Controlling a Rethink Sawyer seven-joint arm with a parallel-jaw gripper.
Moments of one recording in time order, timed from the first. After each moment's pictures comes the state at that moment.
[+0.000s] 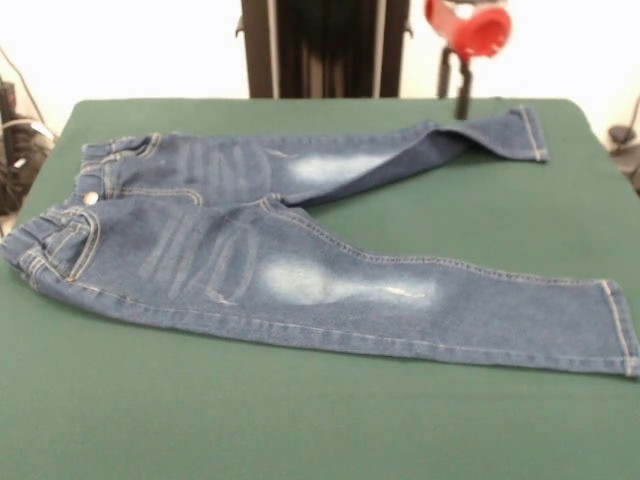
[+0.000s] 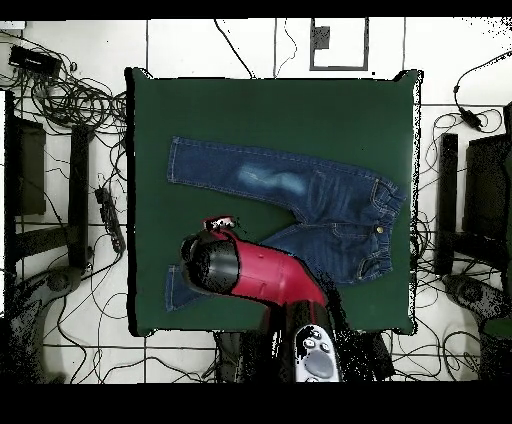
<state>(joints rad) -0.03 -0.79 -0.06 1.95 0.16 0.36 2.90</state>
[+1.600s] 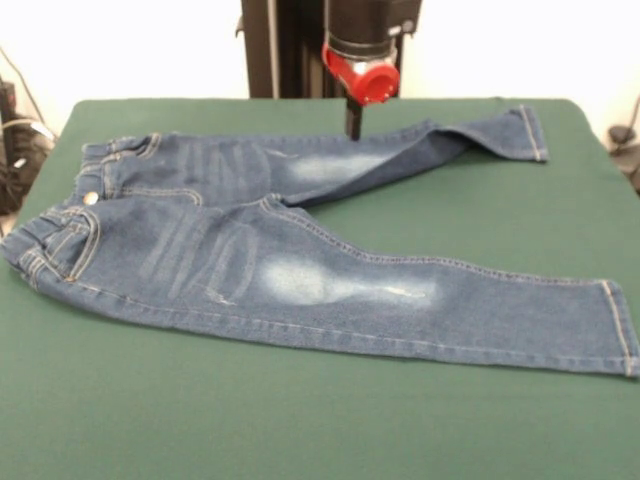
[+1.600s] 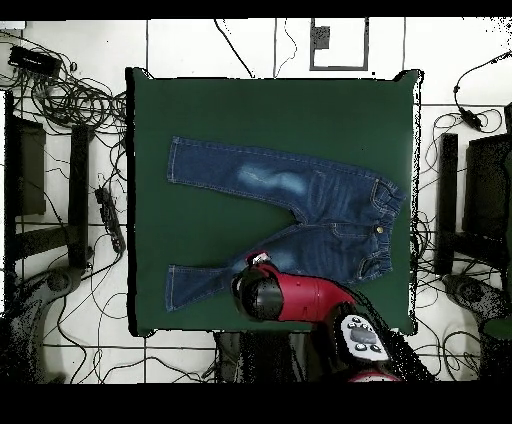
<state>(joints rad) -0.22 -0.60 -0.03 2.04 -0.21 0.15 2.90</state>
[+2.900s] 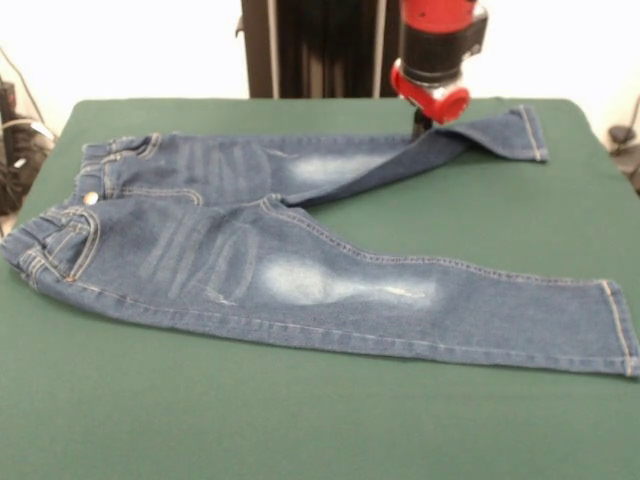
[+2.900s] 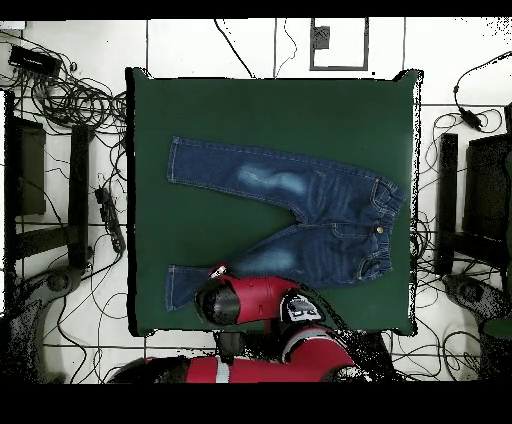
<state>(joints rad) -0.10 -0.45 0.03 2.03 -0.21 0.10 2.90</state>
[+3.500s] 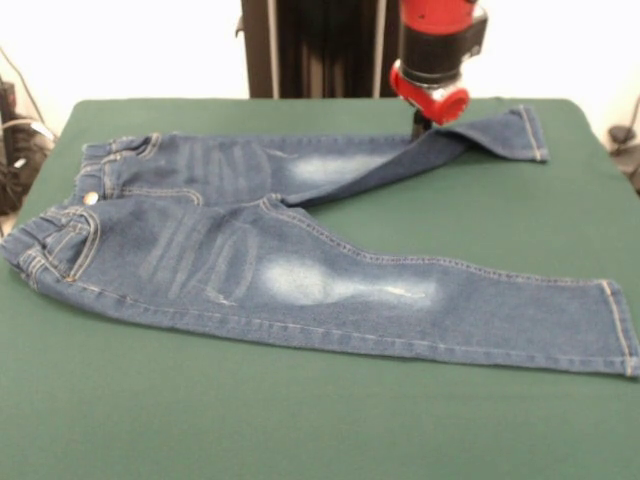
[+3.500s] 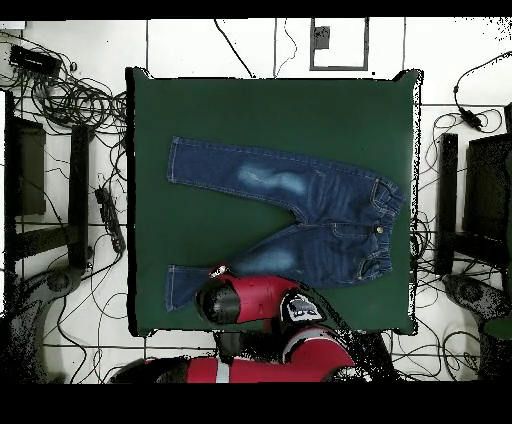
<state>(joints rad) -0.10 -0.46 0.03 2.03 -0.21 0.10 2.90</state>
